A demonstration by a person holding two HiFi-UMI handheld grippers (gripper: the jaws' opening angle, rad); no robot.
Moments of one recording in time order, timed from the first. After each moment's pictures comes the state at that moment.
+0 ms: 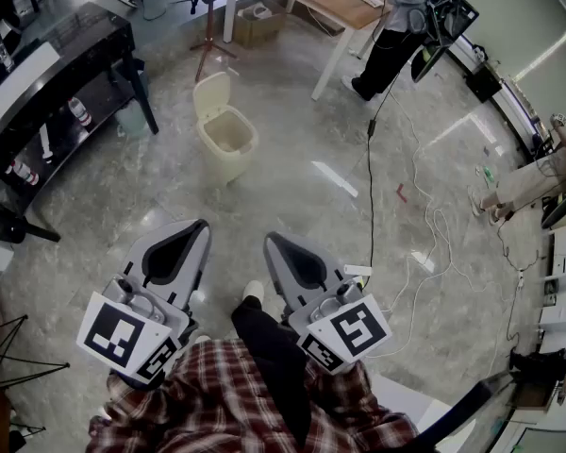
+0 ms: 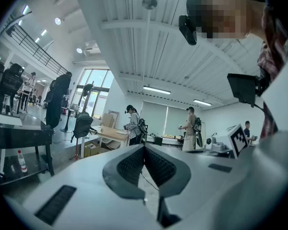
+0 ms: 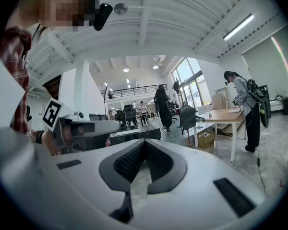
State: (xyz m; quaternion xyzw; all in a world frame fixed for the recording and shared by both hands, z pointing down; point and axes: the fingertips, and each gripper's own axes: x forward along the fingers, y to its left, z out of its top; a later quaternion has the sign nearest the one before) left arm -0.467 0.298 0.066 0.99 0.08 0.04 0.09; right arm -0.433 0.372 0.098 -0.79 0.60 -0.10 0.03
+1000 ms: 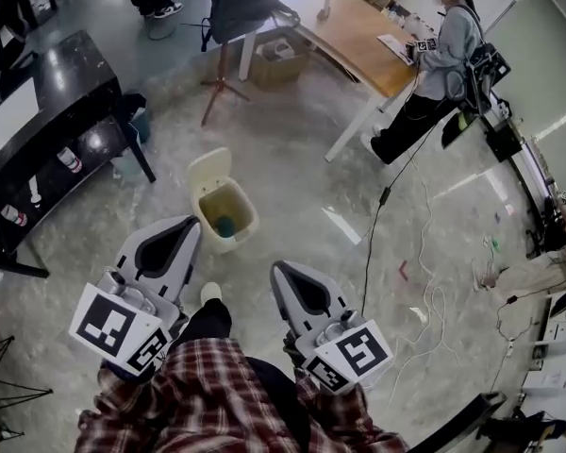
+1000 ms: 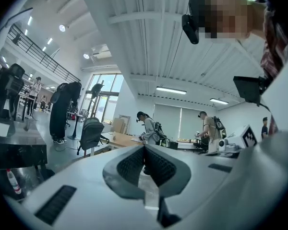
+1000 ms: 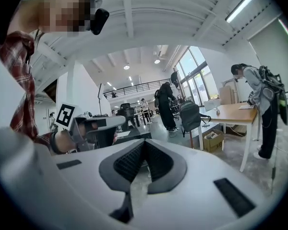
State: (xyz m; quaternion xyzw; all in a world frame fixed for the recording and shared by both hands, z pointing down) left arm -0.175 0.135 0.053 1.00 0.02 0.02 0.08; right arm -0.146 0.248 0.095 -0.77 0.63 -0.13 0.04
